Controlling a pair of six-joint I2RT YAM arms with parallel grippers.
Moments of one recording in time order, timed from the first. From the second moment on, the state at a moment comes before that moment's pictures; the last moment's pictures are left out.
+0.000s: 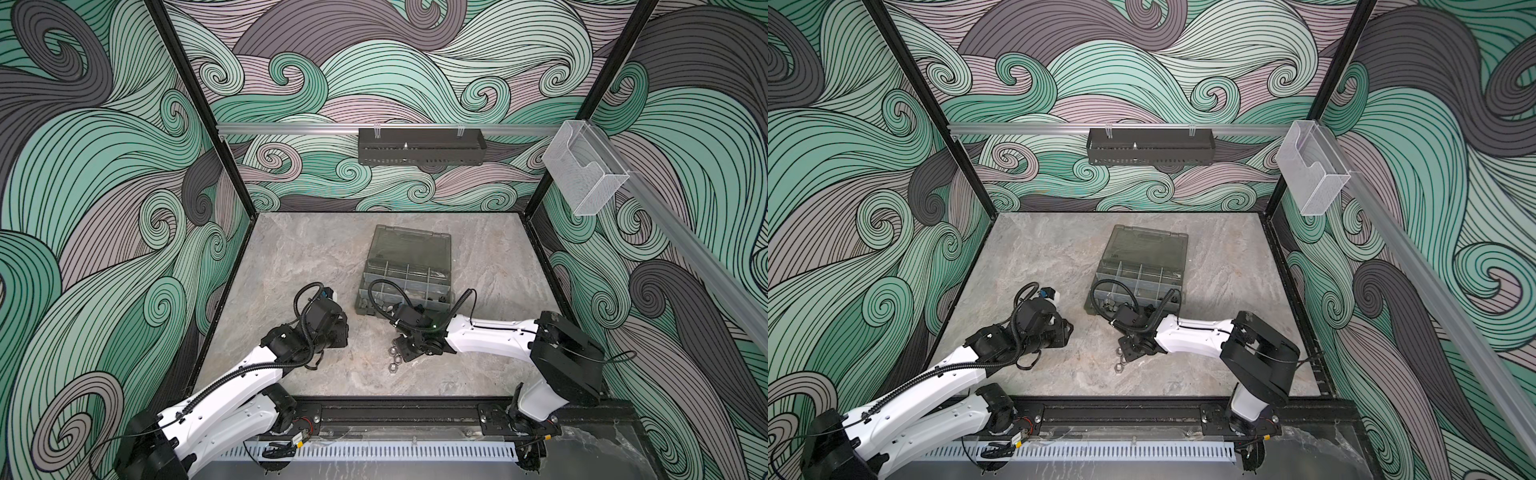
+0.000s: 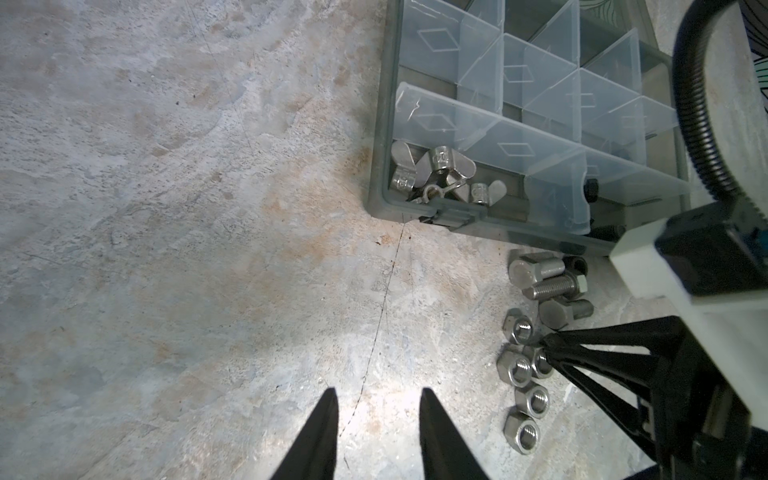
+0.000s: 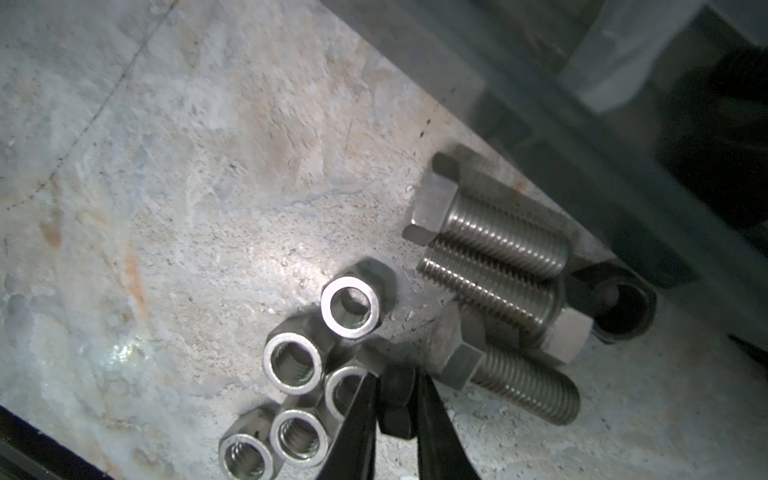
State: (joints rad) left arm -0.68 0.87 0.57 -0.61 -0.12 -0.67; right arm 1.03 1.63 0.88 -0.47 0.05 0.52
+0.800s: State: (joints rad) left arm -0.68 0.86 0.56 -0.61 -0.12 -0.67; right arm 1.03 1.53 0.91 -0.57 0.10 0.50
